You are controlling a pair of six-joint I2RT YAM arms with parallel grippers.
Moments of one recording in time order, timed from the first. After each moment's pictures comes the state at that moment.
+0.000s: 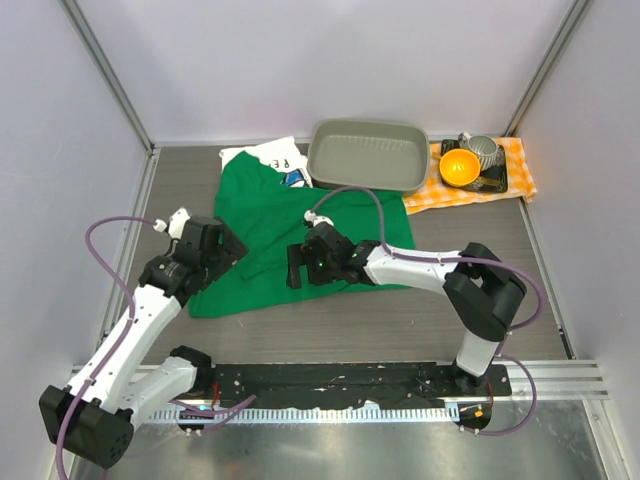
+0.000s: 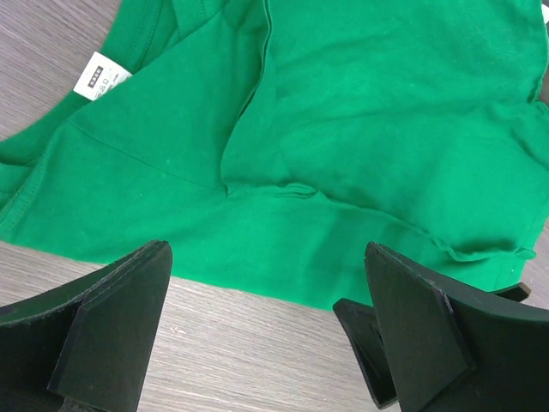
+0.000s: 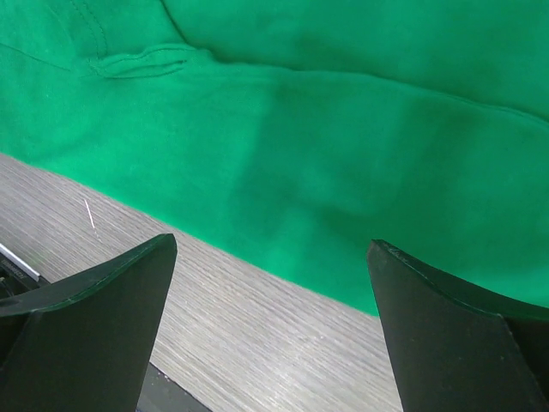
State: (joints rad) left arm -0.36 0.92 0.85 -0.77 -0.31 -0.97; right arm 0.93 1.73 1.10 -0.19 0.02 0.65
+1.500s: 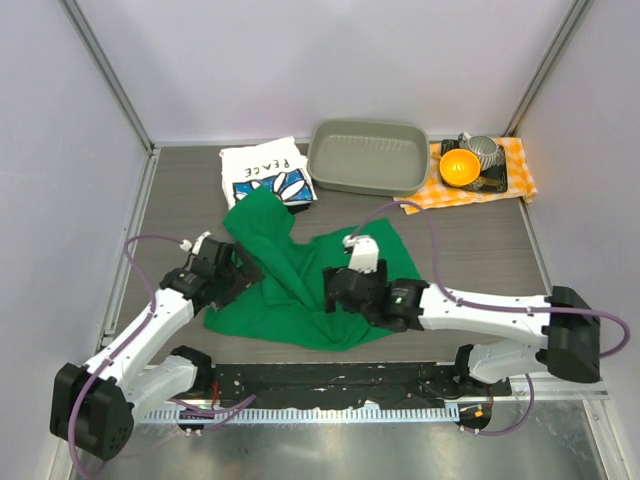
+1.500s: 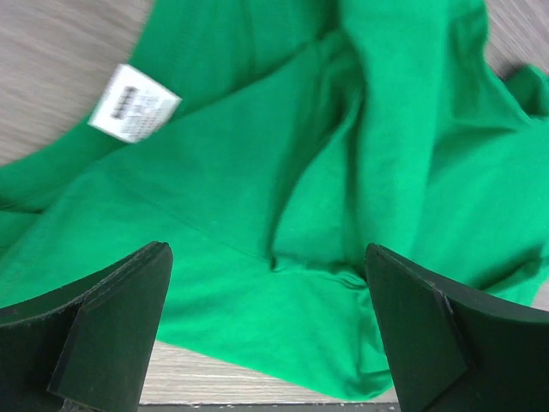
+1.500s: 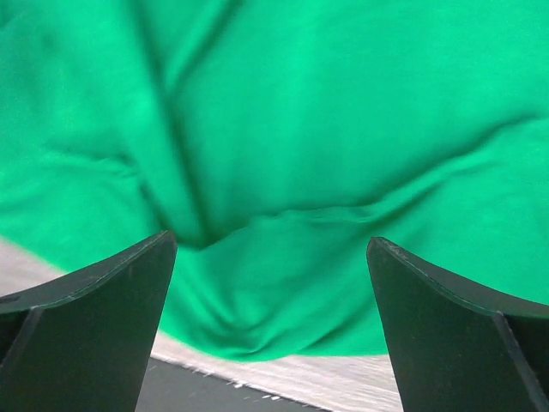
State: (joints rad) left arm -0.36 0.95 0.61 -0.64 -0.11 -0.96; right arm 1.24 1.33 0.91 -0.49 0.60 0.84
